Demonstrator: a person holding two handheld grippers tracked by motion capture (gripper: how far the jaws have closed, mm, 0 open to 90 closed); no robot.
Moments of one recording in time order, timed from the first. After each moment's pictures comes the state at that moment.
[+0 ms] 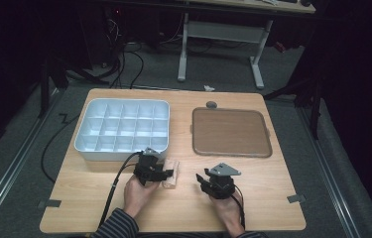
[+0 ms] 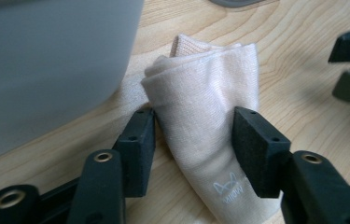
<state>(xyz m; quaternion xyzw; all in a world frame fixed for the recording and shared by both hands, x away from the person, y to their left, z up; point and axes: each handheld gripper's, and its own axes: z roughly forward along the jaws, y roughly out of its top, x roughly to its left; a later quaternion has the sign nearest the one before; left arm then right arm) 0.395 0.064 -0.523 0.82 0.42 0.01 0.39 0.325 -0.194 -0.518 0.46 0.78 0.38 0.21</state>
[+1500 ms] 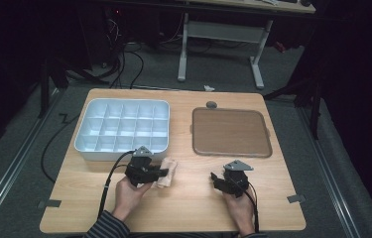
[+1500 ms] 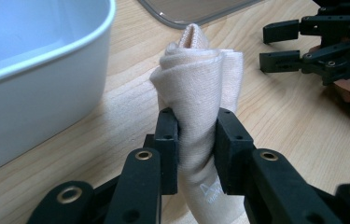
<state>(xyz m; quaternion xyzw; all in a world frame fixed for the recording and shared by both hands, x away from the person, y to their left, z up) 0.377 0.085 -0.488 0.82 0.37 0.00 0.43 0.340 -0.238 -0.532 0.51 0.76 0.32 0.23</state>
